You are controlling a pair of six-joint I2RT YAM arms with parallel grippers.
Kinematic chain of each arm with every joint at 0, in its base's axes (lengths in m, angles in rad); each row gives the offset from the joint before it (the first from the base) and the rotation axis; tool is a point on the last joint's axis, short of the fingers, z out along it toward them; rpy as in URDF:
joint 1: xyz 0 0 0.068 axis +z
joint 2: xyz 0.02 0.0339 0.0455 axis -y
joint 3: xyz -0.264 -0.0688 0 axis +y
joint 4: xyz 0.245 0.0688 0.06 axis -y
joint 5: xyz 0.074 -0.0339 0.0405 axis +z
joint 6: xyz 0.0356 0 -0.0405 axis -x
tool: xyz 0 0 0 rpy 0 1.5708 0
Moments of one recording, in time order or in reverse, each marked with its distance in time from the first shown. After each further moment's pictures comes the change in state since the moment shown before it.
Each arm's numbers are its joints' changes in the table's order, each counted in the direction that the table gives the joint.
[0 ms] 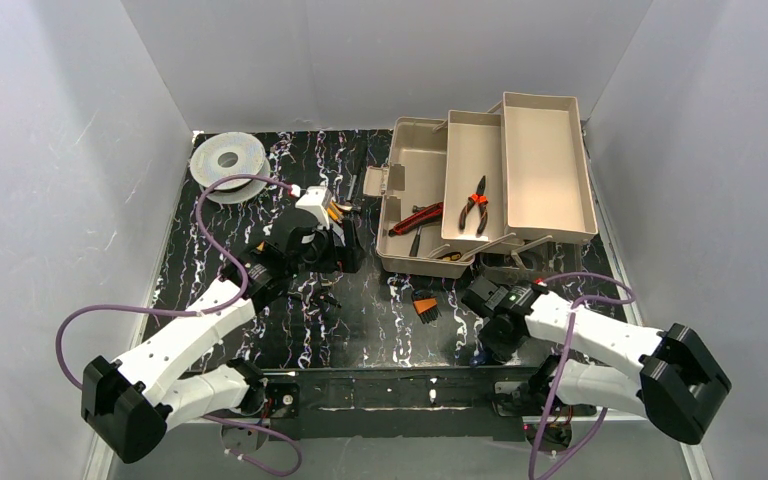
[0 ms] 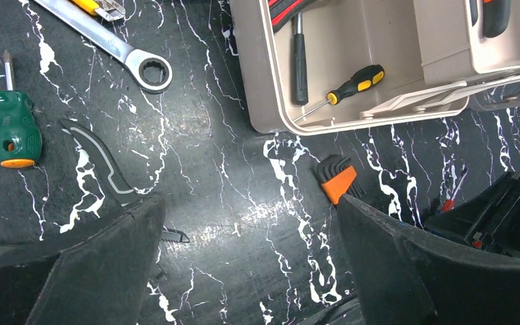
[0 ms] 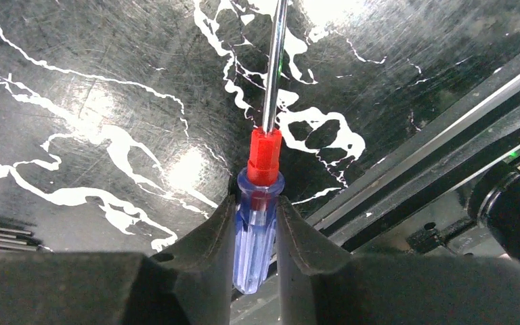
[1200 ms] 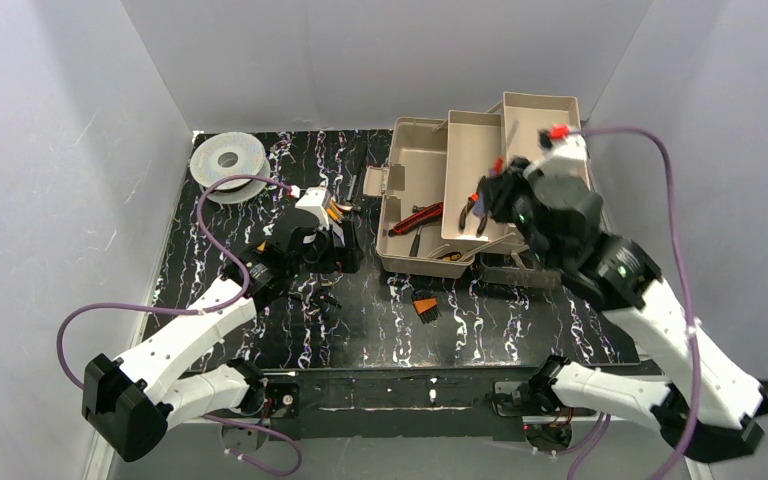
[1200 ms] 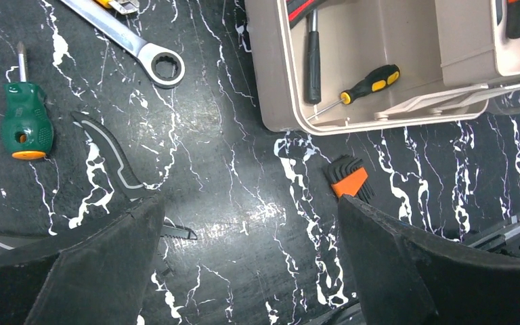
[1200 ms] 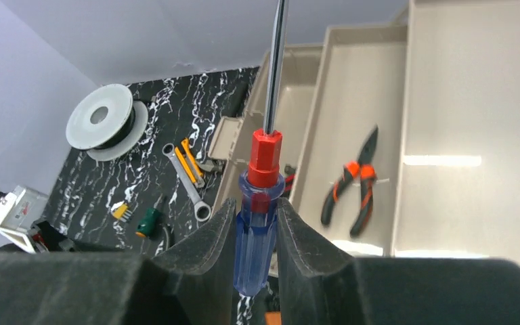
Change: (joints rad) left arm 0.000 -0.009 0.001 -0.015 0.025 0.003; right arm -0.005 0.152 -0.794 0.396 -0.336 1.179
